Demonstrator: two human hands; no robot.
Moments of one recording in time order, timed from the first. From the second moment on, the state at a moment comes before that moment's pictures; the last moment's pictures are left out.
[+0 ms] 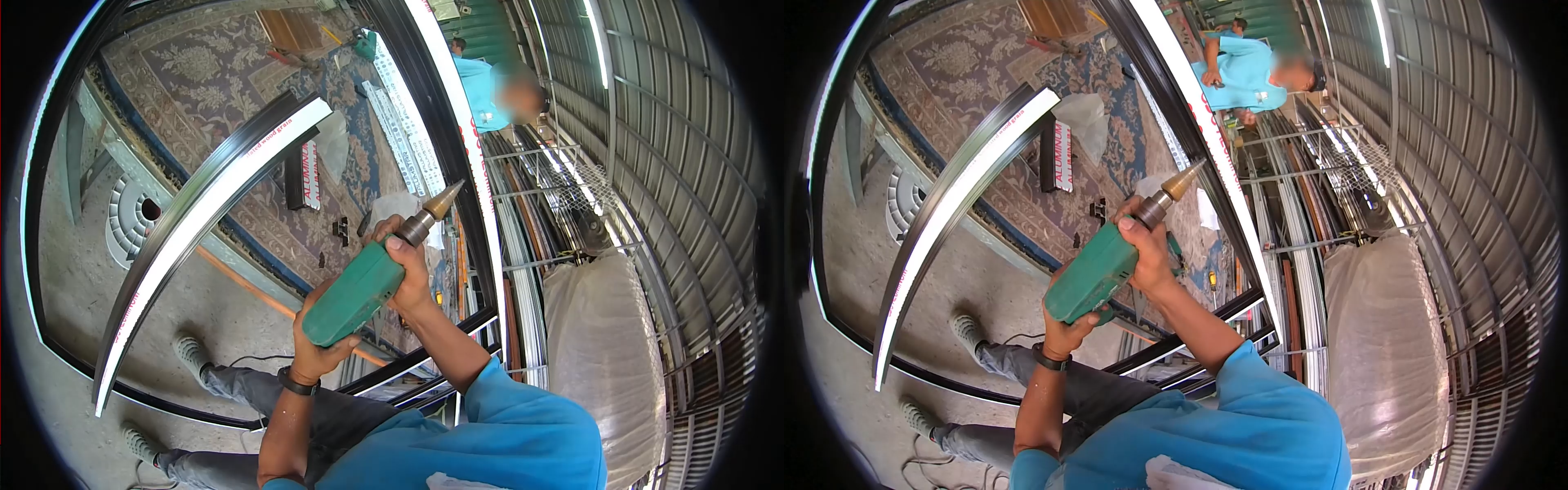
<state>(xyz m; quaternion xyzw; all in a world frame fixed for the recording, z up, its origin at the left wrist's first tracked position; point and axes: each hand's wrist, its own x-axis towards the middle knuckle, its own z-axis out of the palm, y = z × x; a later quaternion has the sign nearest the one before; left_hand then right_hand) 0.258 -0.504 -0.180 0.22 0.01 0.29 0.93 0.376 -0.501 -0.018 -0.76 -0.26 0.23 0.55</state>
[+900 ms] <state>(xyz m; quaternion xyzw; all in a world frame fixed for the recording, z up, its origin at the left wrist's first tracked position) 0.259 -0.502 -0.194 0.21 0.03 0.30 0.93 0.380 -0.494 -0.034 -0.75 -0.27 0.25 0.55</state>
